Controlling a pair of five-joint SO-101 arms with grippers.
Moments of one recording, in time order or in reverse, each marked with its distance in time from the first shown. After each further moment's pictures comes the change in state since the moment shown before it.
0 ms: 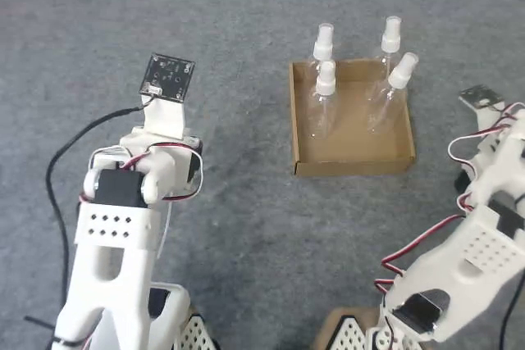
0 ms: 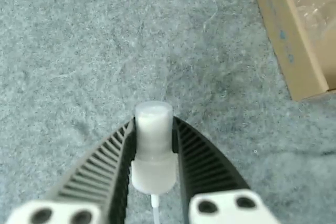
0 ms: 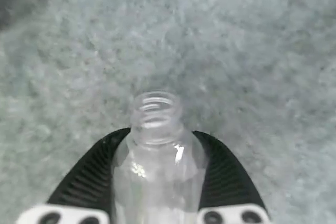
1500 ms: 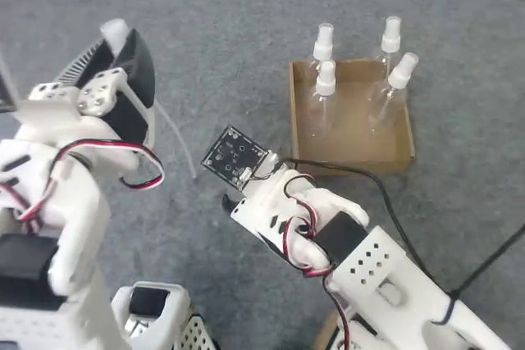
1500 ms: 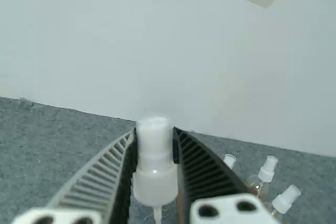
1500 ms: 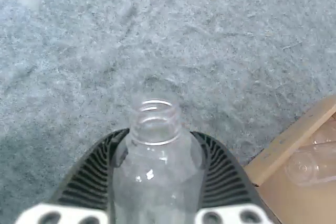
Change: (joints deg) left arm -0.1 -1.6 -47.9 9.0 26.5; right arm -82.7 -76.1 57.7 -24.5 -44.0
